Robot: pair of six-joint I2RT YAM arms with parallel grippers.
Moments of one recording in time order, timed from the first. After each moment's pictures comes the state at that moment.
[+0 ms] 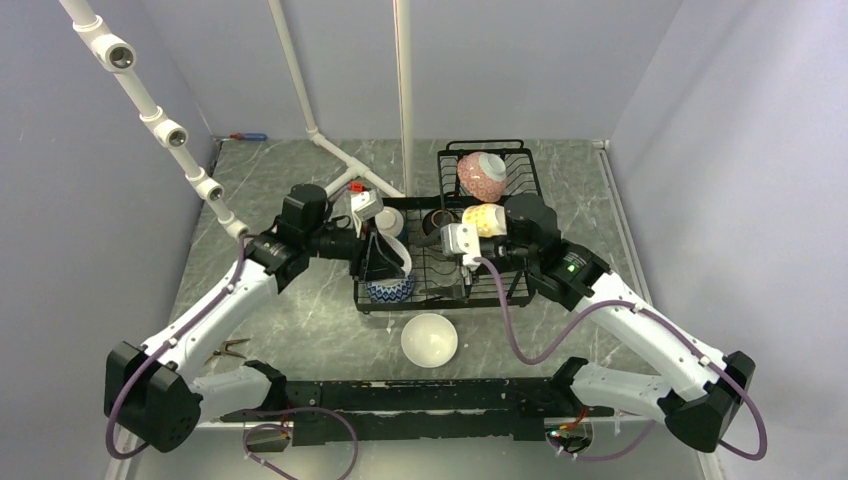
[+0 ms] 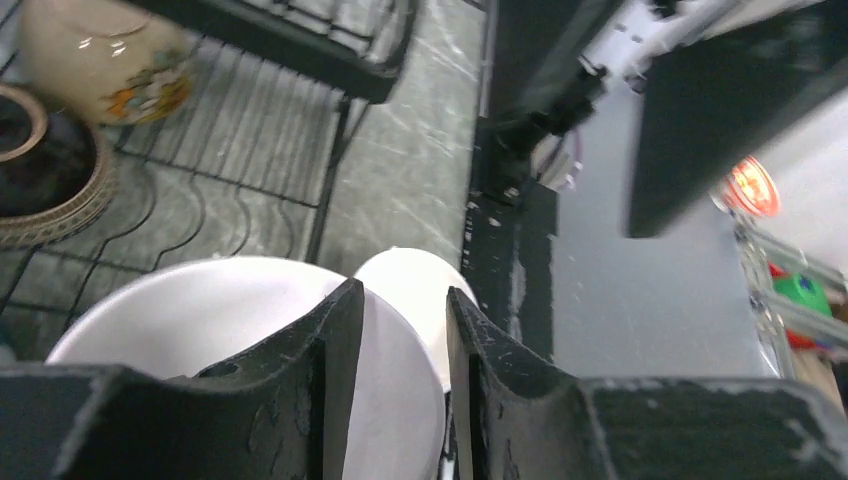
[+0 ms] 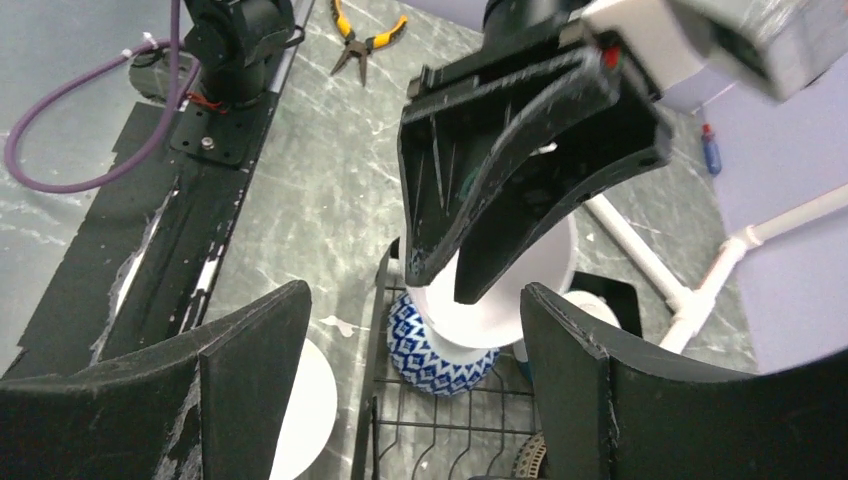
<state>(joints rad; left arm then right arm) -0.49 1.14 0.90 -0.22 0.94 -0.05 0.77 1.04 1.04 -0.28 -0.79 -0.57</state>
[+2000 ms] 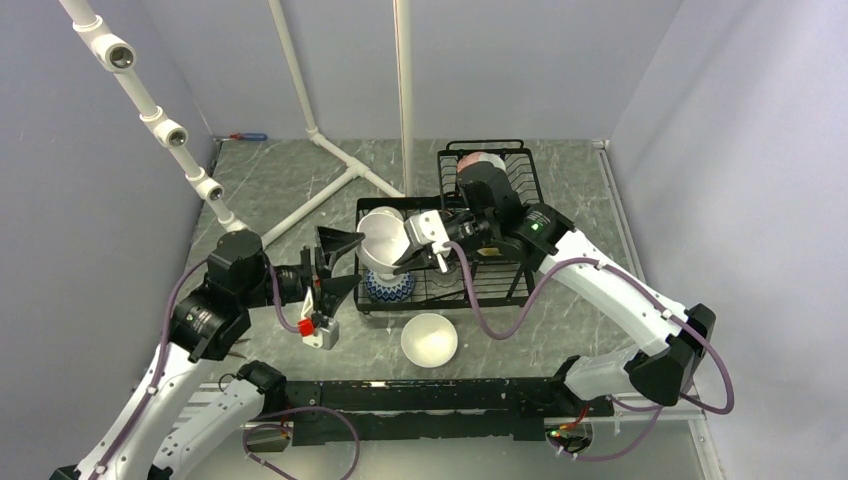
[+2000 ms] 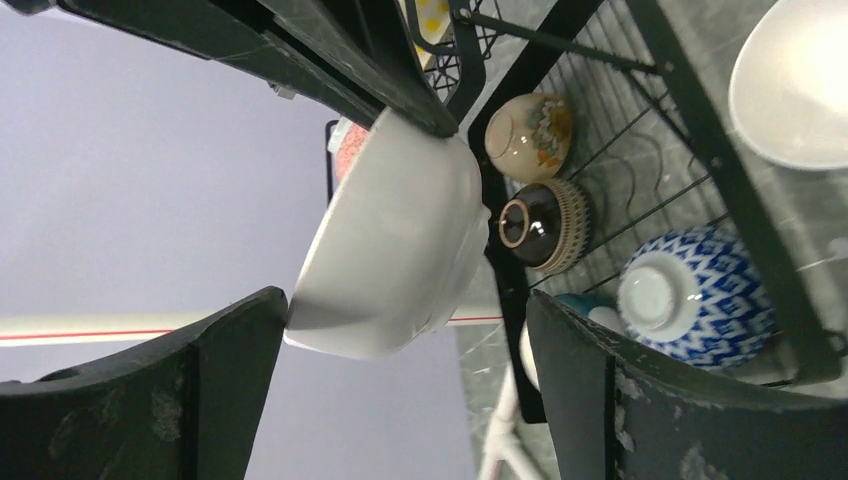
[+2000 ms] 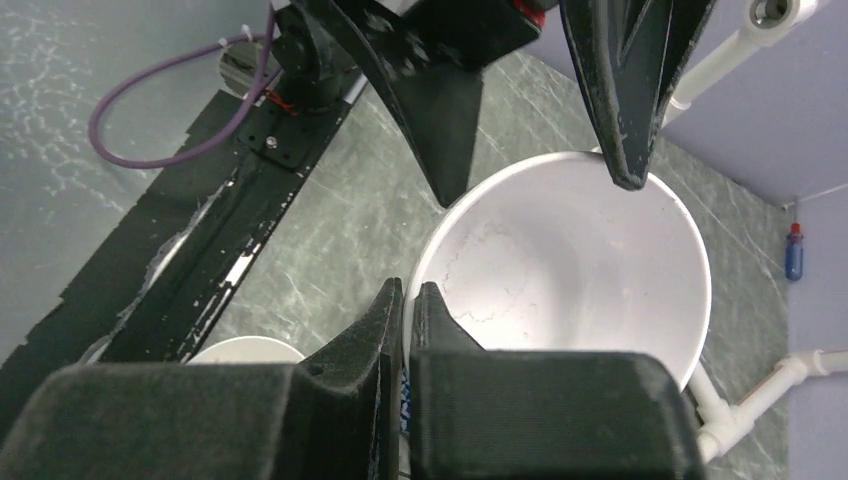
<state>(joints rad) -0.49 0.66 0.90 -0.53 0.80 1.41 0.81 1.33 1.39 -0.58 -0.96 -0.82</state>
